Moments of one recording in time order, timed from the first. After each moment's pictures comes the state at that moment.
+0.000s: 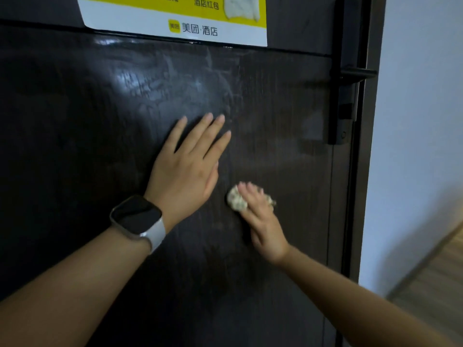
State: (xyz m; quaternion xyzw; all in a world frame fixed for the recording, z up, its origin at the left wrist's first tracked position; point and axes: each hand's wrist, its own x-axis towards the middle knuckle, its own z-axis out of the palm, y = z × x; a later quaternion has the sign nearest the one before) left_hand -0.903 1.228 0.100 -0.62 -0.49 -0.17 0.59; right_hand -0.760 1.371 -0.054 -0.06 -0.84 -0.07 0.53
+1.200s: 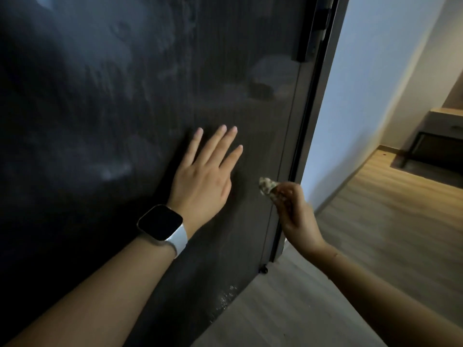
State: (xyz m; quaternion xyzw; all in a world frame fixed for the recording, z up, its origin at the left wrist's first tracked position) left_hand -0.846 1.257 -0.079 -0.71 -0.51 -0.22 0.42; right_hand -0.627 1.301 -0.172 -0.38 -0.76 0.14 0.51
